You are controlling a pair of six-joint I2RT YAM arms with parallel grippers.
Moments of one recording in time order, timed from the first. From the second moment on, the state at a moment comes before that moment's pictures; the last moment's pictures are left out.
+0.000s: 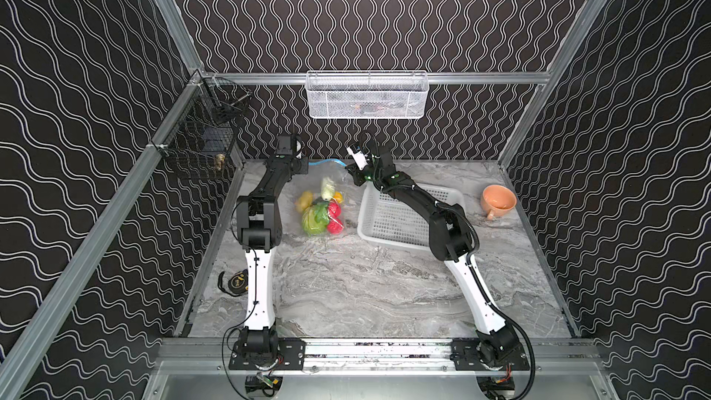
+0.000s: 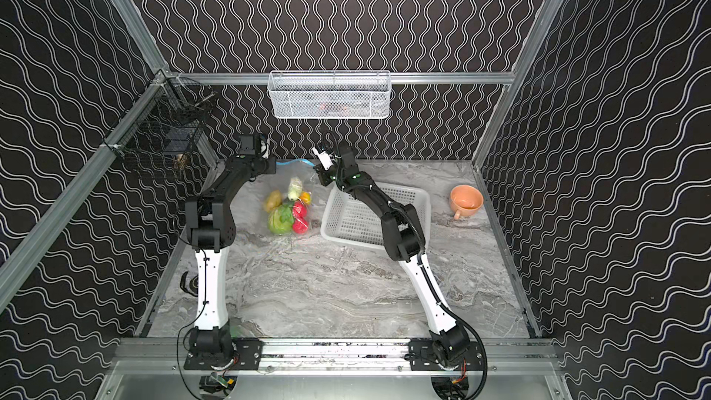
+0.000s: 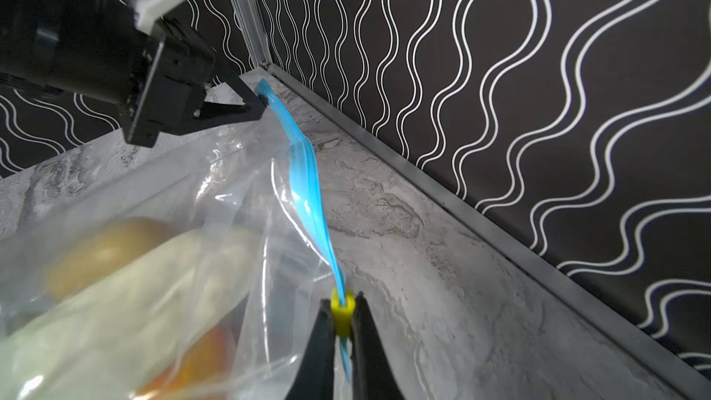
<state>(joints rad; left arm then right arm) -0.03 2.44 2.17 -0.50 -0.03 0.01 0.52 2.64 2.34 -0.07 -0.39 -0.10</state>
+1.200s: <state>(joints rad) -0.01 2.15 1.90 -0.46 -0.05 -0.02 0.52 2.28 1.98 0.00 -0.28 -0.26</state>
